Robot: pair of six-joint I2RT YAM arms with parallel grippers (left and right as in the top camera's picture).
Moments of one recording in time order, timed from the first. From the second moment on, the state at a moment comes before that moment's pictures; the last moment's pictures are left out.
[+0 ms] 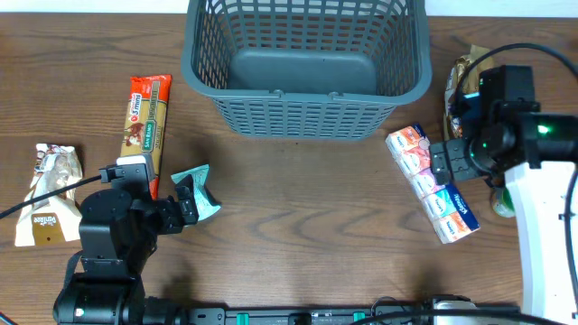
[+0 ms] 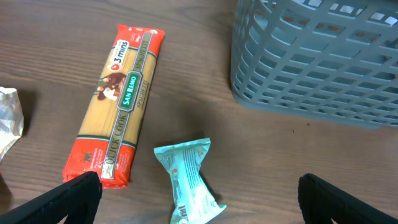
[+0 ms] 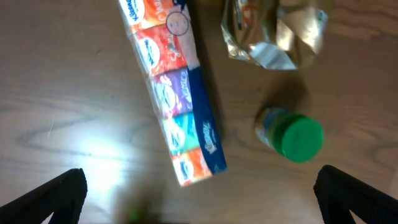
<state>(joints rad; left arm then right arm) -0.07 0.60 0.76 -0.79 0.02 -0.19 -0.01 1.38 1.43 -1.35 0.17 -0.19</state>
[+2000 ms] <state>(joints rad) -0.07 0.60 0.76 -0.79 0.01 -0.19 -0.02 1.77 1.00 -0.64 -0.01 -0.18</state>
